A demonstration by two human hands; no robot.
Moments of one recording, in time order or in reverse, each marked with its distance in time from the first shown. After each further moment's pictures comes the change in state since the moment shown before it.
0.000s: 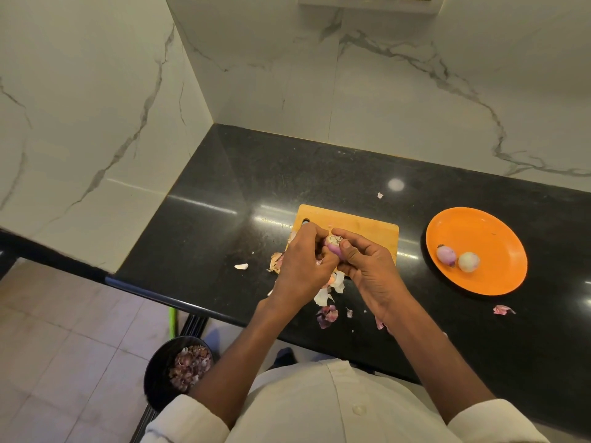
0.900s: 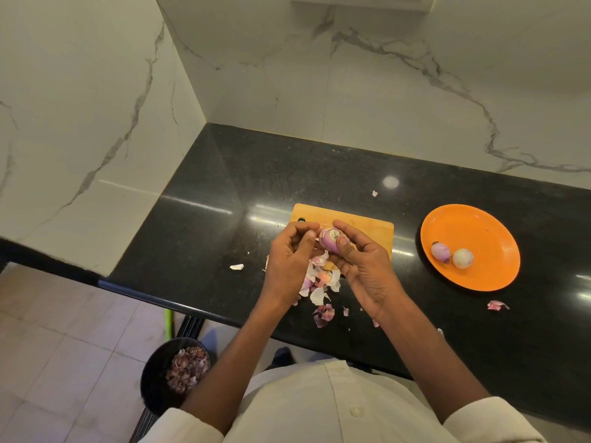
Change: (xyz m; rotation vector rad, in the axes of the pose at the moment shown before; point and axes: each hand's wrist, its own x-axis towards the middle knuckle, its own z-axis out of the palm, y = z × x) left_hand -0.005 0.007 -0.013 -0.517 0.075 -0.229; right_hand -0.006 -0.007 0.009 0.201 0.043 0.025
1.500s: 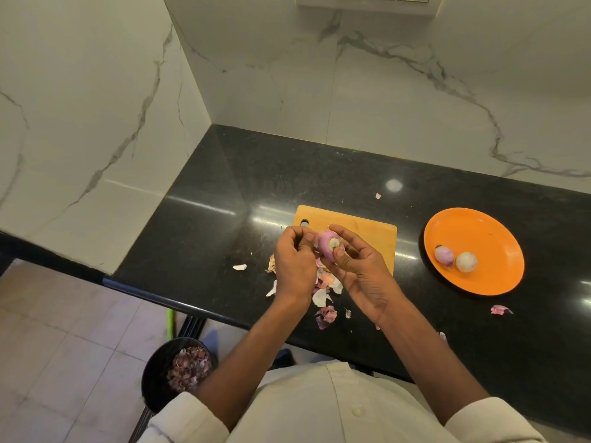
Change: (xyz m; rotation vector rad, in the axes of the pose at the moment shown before) left_hand 0.004 -0.003 0.023 -0.054 0.290 -0.139; right_hand -0.002 0.005 0.001 -0.002 -0.080 0.070
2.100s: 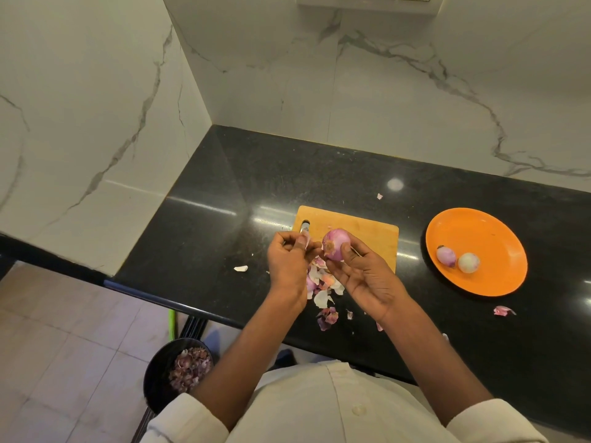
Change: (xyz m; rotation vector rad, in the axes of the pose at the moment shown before) left_hand 0.011 -0.001 -0.004 -0.322 0.067 -0.207; right_hand 0.011 0.003 -0.012 0.170 0.086 0.136
